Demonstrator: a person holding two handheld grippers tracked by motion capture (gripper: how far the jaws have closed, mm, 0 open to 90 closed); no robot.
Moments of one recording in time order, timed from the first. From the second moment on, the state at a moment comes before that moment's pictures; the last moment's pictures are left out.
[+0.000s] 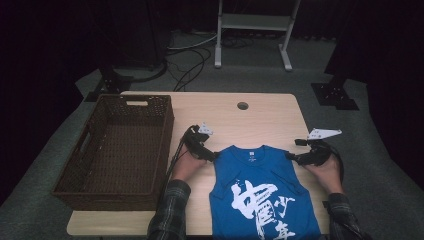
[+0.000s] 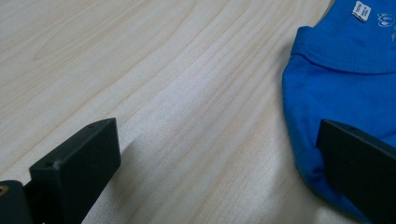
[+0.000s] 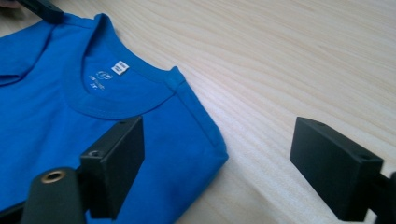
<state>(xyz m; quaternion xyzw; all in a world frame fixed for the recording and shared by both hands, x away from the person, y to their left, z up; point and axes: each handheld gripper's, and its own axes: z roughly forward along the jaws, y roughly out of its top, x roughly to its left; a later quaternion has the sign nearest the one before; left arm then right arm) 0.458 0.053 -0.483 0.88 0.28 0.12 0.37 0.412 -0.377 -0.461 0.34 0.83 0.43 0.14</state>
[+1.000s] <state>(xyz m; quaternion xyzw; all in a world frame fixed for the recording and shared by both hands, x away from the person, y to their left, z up) 0.450 0.056 -0.481 0.87 0.26 0.11 0.41 0.429 -0.377 -0.478 0.37 0.83 0.41 0.11</state>
